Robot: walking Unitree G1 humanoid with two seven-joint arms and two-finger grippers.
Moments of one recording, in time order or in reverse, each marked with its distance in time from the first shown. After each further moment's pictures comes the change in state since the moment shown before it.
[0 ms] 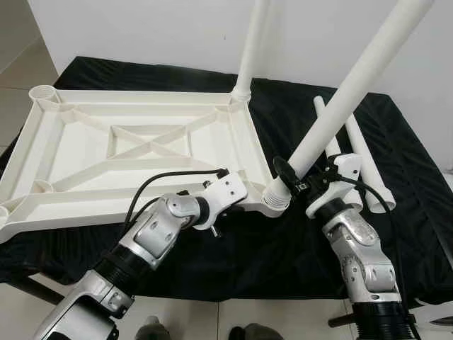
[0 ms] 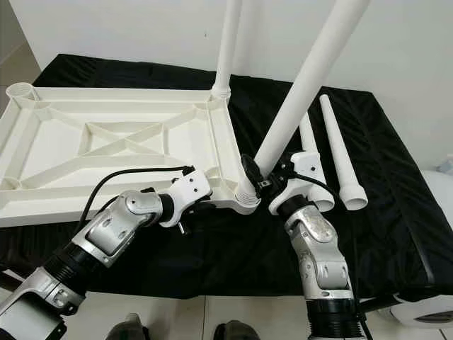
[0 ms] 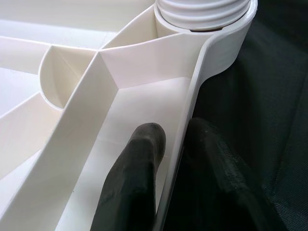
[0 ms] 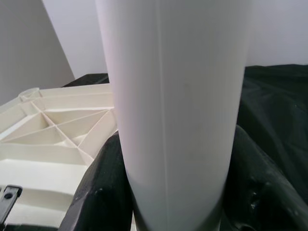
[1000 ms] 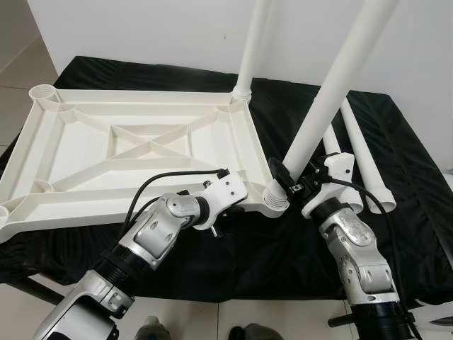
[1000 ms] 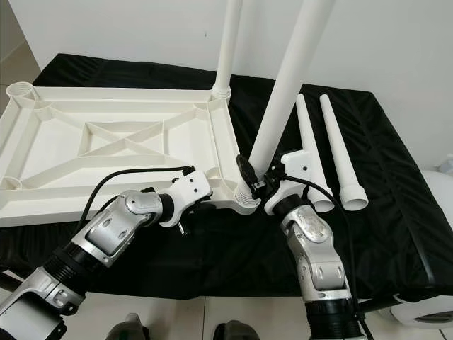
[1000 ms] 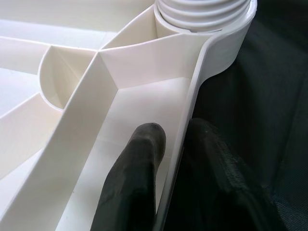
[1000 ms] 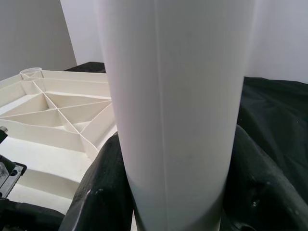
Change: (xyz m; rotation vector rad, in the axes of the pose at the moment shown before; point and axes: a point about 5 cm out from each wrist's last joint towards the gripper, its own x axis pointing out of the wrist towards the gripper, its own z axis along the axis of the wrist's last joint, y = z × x) left arm -0.001 0.000 0.001 0.004 -0.001 -0.013; right arm -0.006 0.015 -0.003 -0.134 0.016 0.077
